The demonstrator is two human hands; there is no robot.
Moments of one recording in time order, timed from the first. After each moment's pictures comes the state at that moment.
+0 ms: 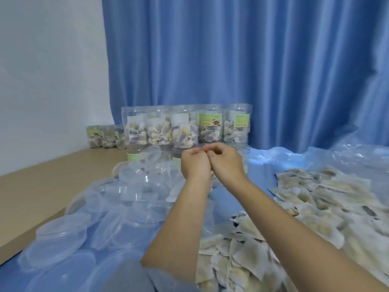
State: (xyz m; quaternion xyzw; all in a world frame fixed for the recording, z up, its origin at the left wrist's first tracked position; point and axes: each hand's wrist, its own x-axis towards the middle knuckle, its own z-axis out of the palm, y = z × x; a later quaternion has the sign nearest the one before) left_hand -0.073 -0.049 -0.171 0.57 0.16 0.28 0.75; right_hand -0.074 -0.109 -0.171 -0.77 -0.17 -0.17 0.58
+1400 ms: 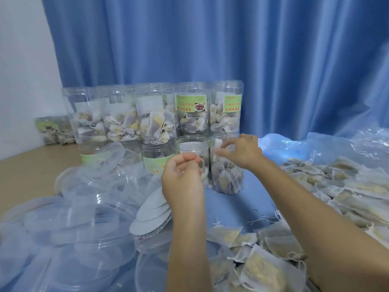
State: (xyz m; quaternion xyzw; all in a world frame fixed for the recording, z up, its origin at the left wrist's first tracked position) left_hand -0.026 -0.054 -0.208 0.57 0.13 0.32 0.75; right_hand 0.114 -0.165 -0.202 -0.95 -0.08 -0.14 0.28
